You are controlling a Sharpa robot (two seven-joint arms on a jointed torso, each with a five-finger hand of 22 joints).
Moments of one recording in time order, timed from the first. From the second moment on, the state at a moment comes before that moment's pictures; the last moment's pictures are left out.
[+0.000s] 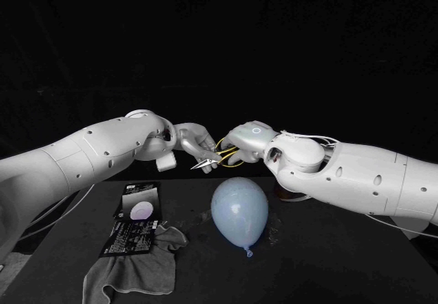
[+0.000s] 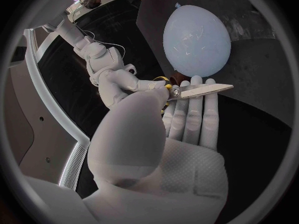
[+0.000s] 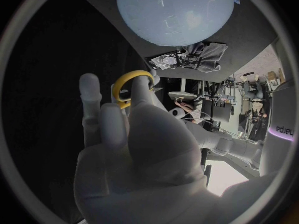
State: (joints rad) left arm 1.46 -0.43 -0.08 0.90 -0.74 0.44 0.03; left_hand 1.52 -0.05 0.52 0.31 0.04 0.97 0.17 0.34 0.32 1.25 0.12 0.06 0.06 1.16 0.07 0.21 0.34 0.18 1.01 0.22 0.20 0.08; right arm 1.44 -0.59 -0.17 1.41 -1.80 -0.31 -0.17; right_hand 1.57 0.21 -0.42 0.04 0.05 0.88 0.12 0.07 0.45 1.08 0.08 0.07 0.07 1.45 0.01 1.39 1.06 0.16 1.16 0.11 0.85 1.00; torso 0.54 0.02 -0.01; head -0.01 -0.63
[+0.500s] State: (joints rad) left arm 1.46 -0.43 -0.09 0.90 -0.70 0.47 0.01; left_hand 1.48 -0.06 0.54 0.30 0.04 0.97 0.17 0.35 0.37 1.26 0.12 0.07 0.07 1.17 0.07 0.21 0.35 0.18 1.02 0.21 0.20 0.08; right arm 1.44 -0.65 -0.16 1.45 -1.72 -0.34 -0.09; right_hand 1.57 0.19 -0.40 0.07 0.05 0.89 0.10 0.07 0.43 1.05 0.06 0.06 0.06 1.47 -0.02 1.44 1.19 0.15 1.25 0.09 0.95 1.09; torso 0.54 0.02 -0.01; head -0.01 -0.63
